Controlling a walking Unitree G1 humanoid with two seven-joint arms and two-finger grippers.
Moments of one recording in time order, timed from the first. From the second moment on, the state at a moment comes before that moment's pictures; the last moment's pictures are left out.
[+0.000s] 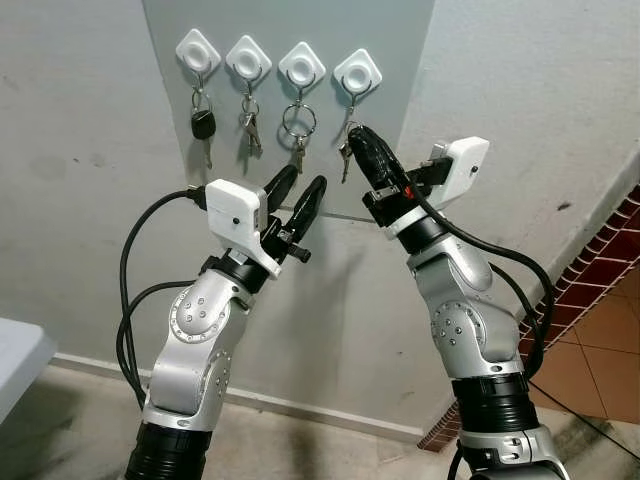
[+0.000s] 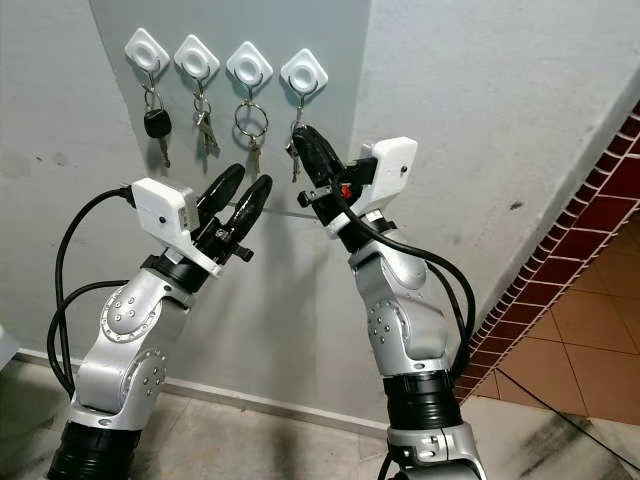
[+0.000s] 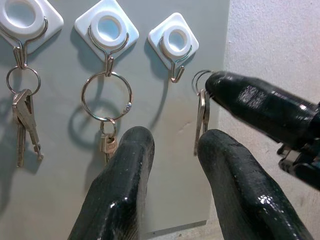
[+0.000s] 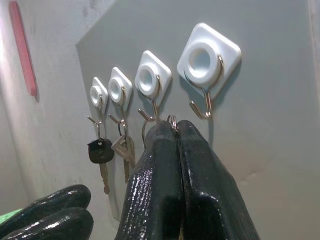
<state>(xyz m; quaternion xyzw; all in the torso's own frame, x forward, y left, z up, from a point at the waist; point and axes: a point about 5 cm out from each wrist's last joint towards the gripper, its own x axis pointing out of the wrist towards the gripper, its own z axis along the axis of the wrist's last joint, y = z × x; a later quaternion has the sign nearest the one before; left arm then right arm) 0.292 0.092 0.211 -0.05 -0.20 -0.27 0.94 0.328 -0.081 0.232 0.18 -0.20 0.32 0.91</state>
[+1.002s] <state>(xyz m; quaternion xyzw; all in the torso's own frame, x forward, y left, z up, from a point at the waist) 0.291 0.088 0.211 -0.06 -0.20 -0.27 0.94 0.347 -0.081 0.245 0.24 -0.22 0.30 0.90</state>
